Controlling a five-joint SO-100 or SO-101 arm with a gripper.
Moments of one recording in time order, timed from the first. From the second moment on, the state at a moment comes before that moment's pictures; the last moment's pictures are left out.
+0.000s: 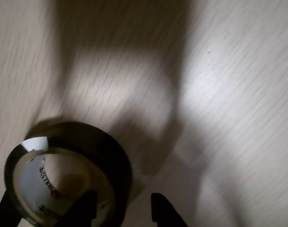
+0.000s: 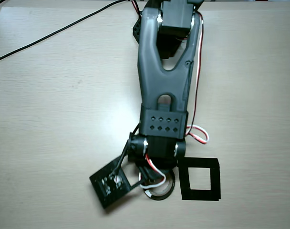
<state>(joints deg) 1.2 79.4 91.8 59.5 -36.2</state>
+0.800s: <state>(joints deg) -7.6 85.2 83.0 70.8 -39.6</state>
